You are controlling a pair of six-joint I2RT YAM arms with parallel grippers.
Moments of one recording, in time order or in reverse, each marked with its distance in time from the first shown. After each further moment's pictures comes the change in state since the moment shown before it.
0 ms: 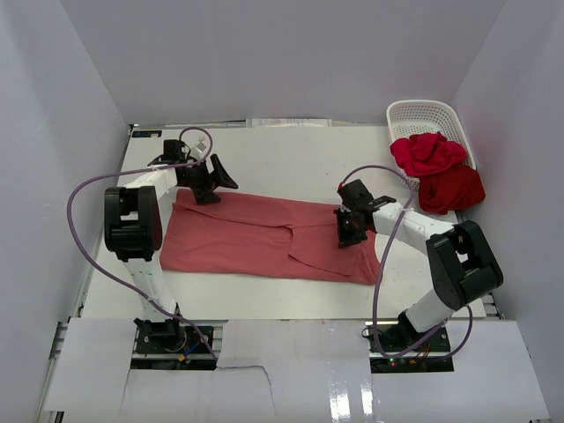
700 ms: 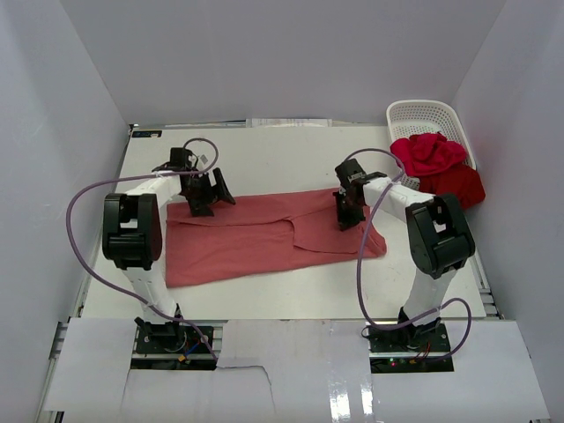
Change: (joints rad) left arm -0.048 -0.068 -0.085 -0.086 -0.244 0.038; right arm -0.072 0.247 0.257 -0.108 0.051 -0.042
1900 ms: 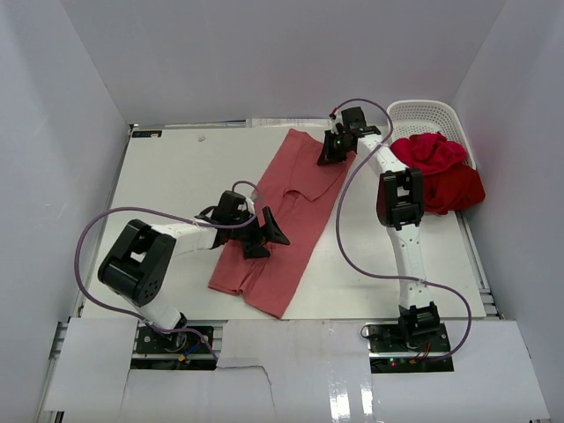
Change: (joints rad) left arm -0.428 -0.289 -0.542 0.498 0.106 -0.484; right arm -0.188 0.791 1.149 -0.013 -0.414 -0.077
